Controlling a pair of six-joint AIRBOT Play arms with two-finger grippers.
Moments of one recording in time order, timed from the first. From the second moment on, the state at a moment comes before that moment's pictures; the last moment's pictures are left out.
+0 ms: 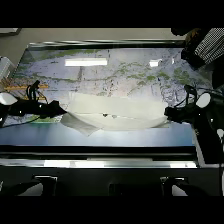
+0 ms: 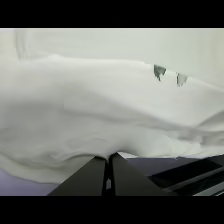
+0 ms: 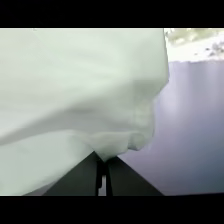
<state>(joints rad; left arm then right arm) 0.08 -1.27 1.07 0.89 -1.19 -1.44 -0.11 -1.23 1.05 -1.39 1.19 1.65</state>
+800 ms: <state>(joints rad) 0.02 -1.84 1.71 0.88 -1.16 -1.56 -0.09 -1.55 1.37 -1.43 1.09 1.70</state>
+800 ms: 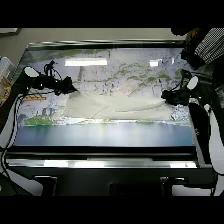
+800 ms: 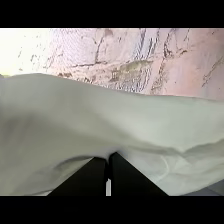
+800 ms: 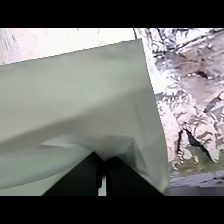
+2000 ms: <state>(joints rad) 0.04 -1.94 2.02 1.01 -1.31 -1.66 -0.47 -1.73 1.49 -1.02 1.36 1.50</state>
